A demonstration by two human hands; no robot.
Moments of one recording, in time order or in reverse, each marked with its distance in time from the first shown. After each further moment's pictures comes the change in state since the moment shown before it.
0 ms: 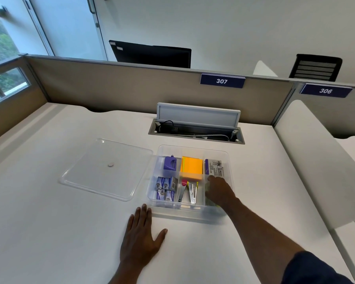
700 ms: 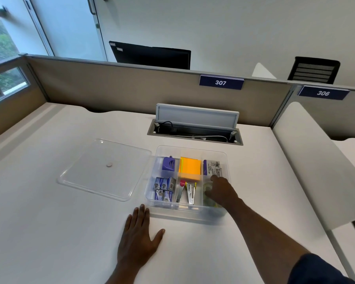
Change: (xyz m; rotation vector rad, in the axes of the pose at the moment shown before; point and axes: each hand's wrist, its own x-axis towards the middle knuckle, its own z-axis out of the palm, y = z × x) left_hand 0.000 -0.001 0.001 0.008 0.024 0.002; right_hand -0.007 0.006 -0.016 0.024 -0.007 0.032
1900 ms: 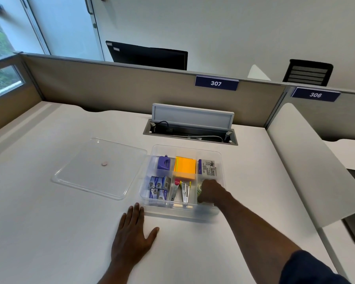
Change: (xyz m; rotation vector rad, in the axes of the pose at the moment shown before) left_hand -0.001 0.001 -0.001 0.019 -0.013 -0.006; right_hand -0.001 -0.013 -0.005 -0.096 -0.228 -0.020
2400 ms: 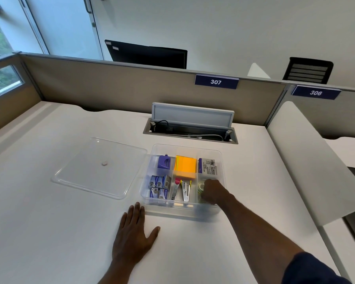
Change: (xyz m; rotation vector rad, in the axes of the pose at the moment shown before) left_hand 0.001 0.001 -0.001 0.014 -0.003 0.002; right_hand -0.002 0.003 0.004 0.066 0.042 0.063
